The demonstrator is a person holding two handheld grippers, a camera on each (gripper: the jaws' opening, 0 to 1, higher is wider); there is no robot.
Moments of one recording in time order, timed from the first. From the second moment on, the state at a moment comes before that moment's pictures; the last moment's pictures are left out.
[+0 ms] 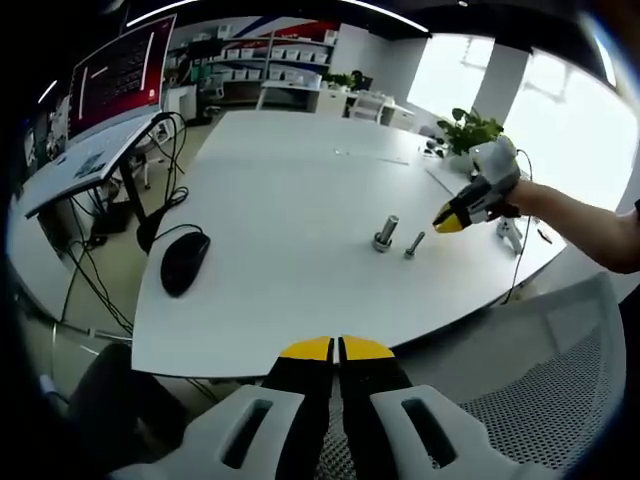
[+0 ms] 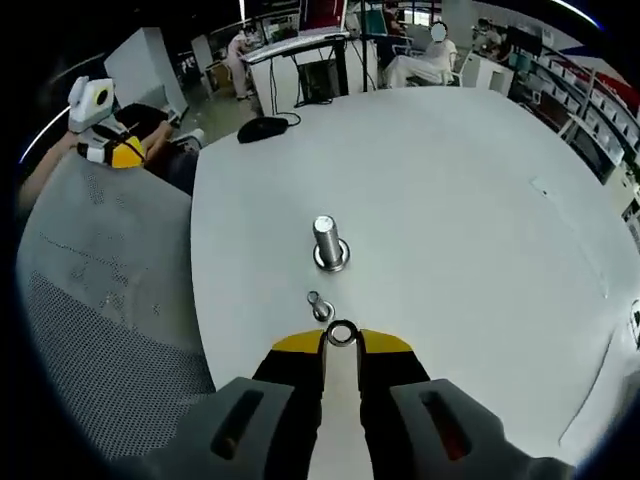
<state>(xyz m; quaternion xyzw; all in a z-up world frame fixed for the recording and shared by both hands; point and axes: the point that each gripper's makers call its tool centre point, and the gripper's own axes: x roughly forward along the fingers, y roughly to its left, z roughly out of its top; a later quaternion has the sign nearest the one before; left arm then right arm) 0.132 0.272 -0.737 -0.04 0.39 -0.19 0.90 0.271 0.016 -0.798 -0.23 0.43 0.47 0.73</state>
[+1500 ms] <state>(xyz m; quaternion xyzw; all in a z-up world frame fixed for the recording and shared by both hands) 0.132 0.271 -0.736 -0.05 0.39 -0.19 0.90 0.265 0.041 -0.834 -0.35 0.45 0.51 0.64</state>
